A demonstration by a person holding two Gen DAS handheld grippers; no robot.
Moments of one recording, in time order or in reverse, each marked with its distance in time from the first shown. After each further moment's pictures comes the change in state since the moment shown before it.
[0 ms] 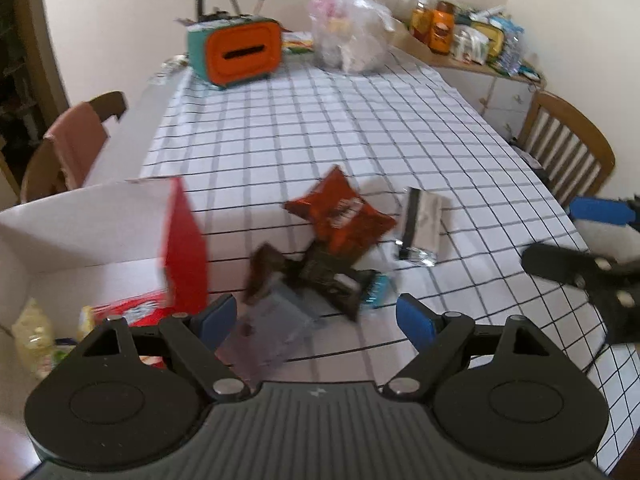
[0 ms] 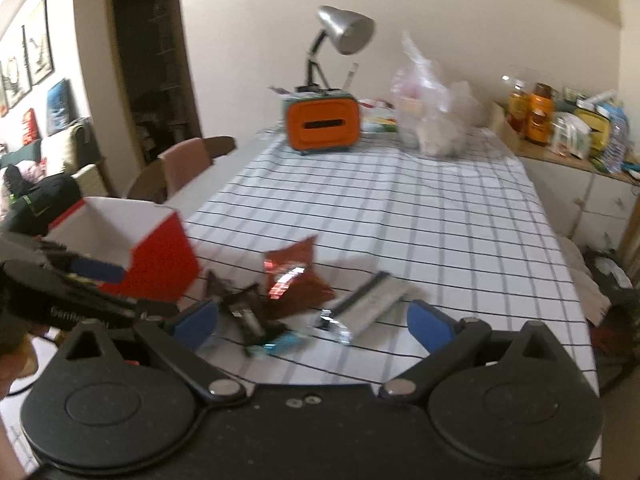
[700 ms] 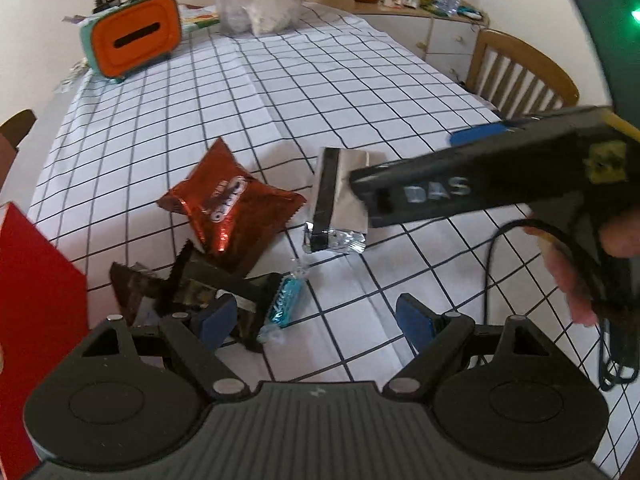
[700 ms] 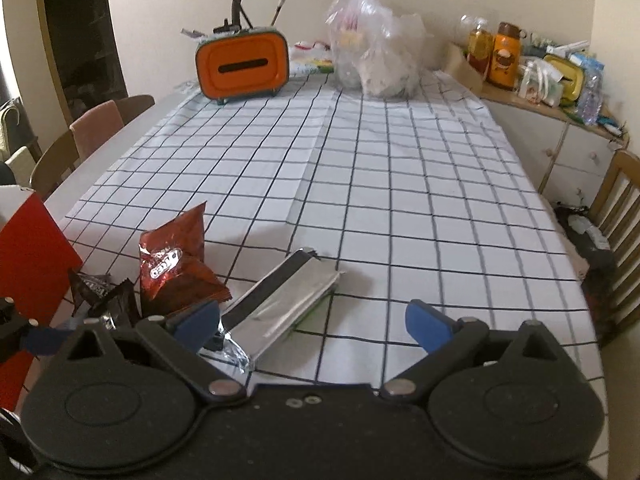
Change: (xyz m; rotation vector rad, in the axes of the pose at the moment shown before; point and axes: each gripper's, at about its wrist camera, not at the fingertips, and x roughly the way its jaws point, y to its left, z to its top) left arm 0.082 -0.059 0.004 0.168 0.080 -0.121; right arm 0.119 -0.043 0.006 0.056 0.150 -0.119
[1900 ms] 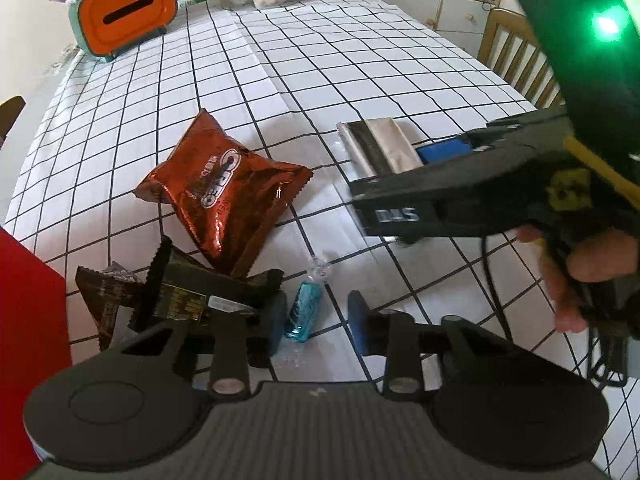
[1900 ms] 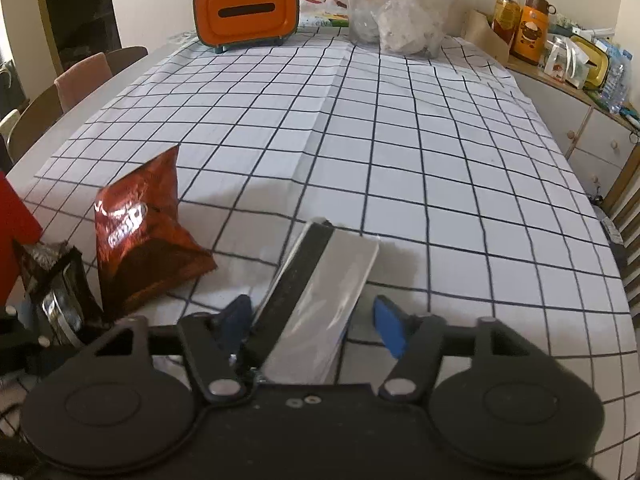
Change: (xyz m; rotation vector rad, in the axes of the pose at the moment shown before) left arm 0.036 0.011 0.006 0.004 0.065 0.015; right arm 0.055 0.005 -0.008 -0.055 0.085 -0.021
